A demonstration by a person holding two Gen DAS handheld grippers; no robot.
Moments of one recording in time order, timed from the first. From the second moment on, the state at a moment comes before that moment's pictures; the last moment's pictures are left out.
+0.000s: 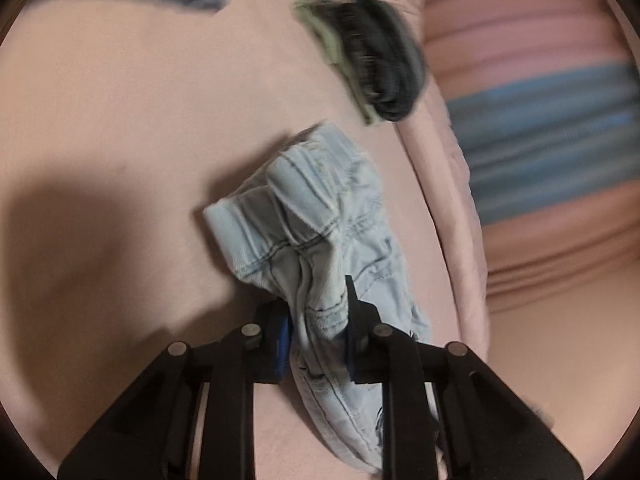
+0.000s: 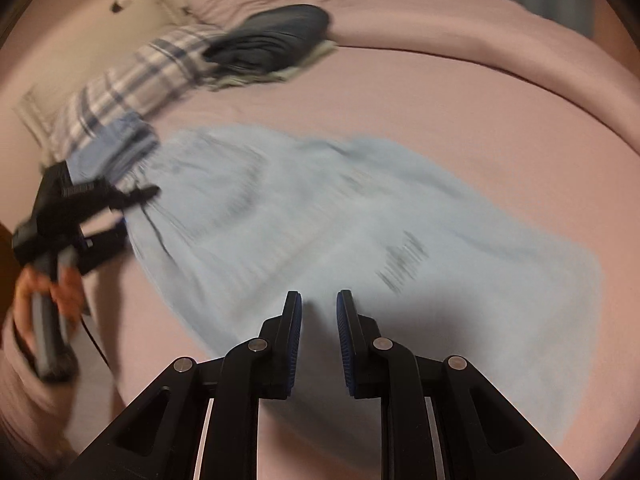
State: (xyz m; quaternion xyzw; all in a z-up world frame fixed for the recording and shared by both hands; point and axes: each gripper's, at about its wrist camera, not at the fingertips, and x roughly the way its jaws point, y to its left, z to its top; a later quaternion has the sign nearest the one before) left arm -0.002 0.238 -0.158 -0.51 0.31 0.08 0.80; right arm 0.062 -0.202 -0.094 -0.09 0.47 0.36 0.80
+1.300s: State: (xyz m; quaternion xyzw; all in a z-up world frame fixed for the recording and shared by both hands) left arm 0.046 0.095 -0.057 -0.19 0.32 -0.07 0.93; right arm 0.057 -0.256 -0.145 0.12 0.53 0.34 0.77
